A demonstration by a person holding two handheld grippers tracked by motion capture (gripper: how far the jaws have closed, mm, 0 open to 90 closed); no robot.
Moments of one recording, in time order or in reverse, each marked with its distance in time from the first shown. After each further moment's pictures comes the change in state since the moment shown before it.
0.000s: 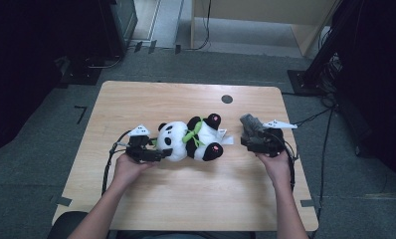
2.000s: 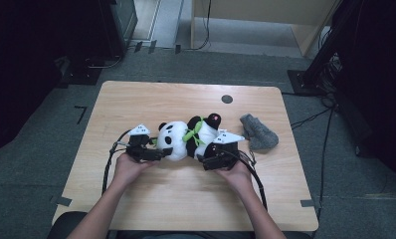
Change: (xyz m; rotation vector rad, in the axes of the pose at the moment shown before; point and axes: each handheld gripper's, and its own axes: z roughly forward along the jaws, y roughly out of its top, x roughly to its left) left arm 0.002 0.001 0.001 -0.008 -0.004 -0.008; right arm 0.117 -0.017 0.062 -0.002 0.134 -0.275
